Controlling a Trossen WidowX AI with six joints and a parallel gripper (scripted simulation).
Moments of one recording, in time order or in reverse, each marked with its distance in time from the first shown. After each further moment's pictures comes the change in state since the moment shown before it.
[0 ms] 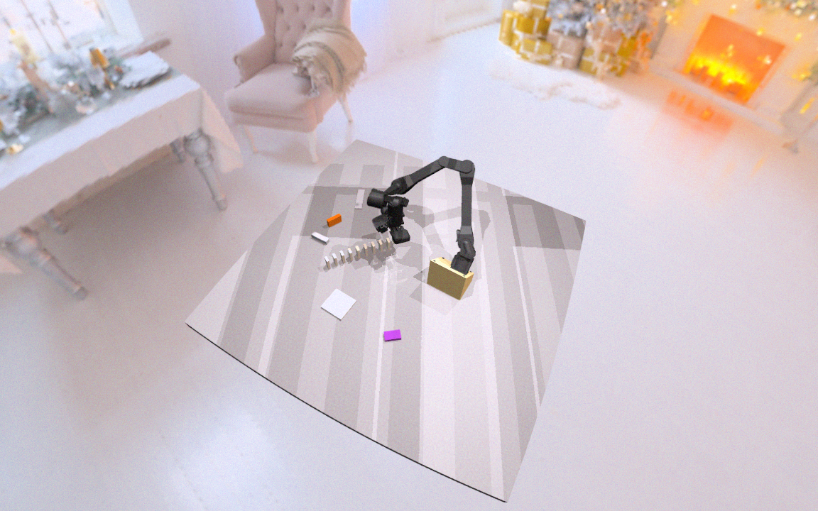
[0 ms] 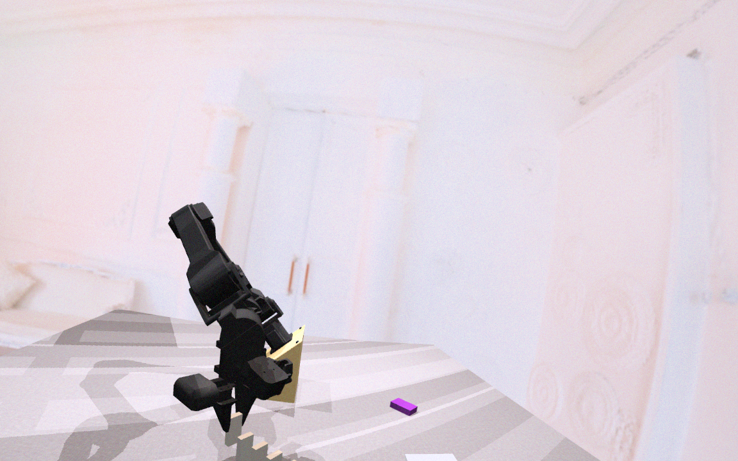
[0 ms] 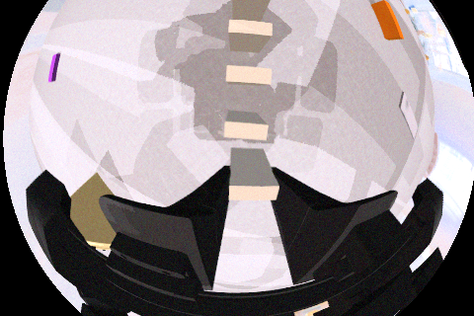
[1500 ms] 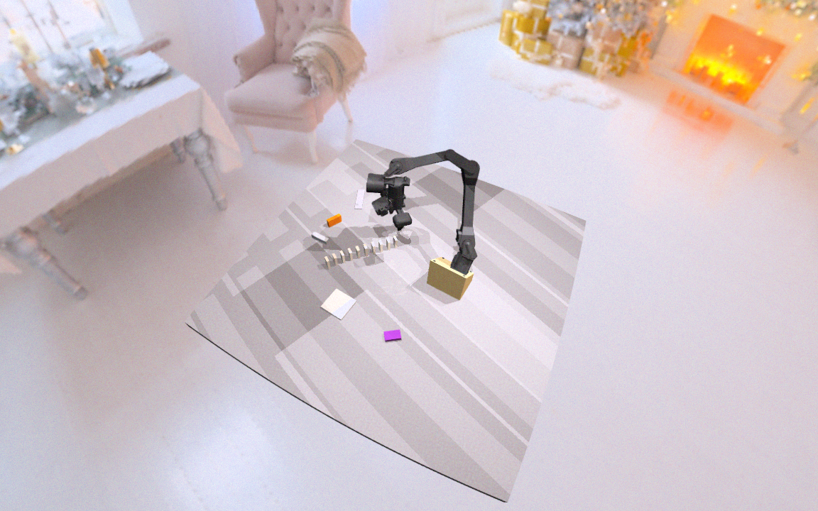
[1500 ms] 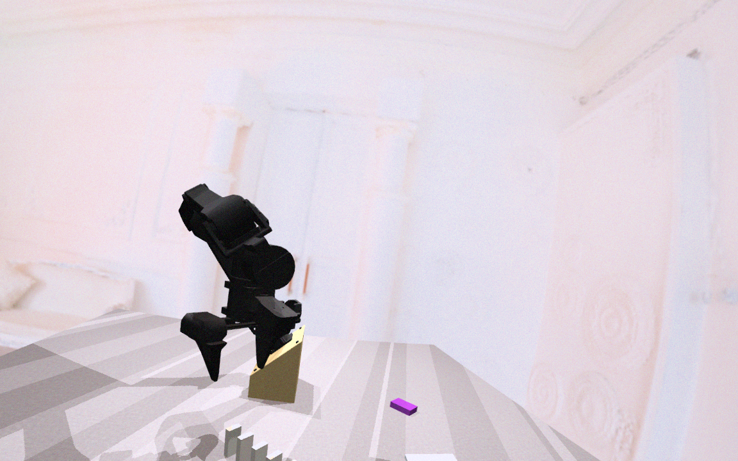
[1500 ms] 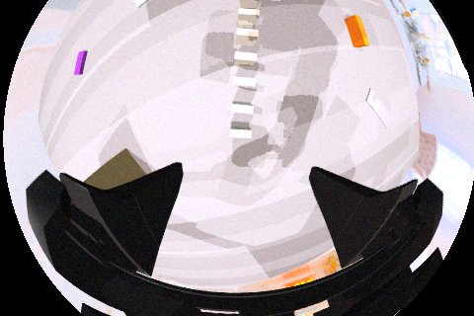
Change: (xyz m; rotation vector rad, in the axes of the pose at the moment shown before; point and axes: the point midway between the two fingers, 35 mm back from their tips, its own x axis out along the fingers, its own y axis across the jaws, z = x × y) arm -0.095 0.004 0.001 -0.018 0.002 0.001
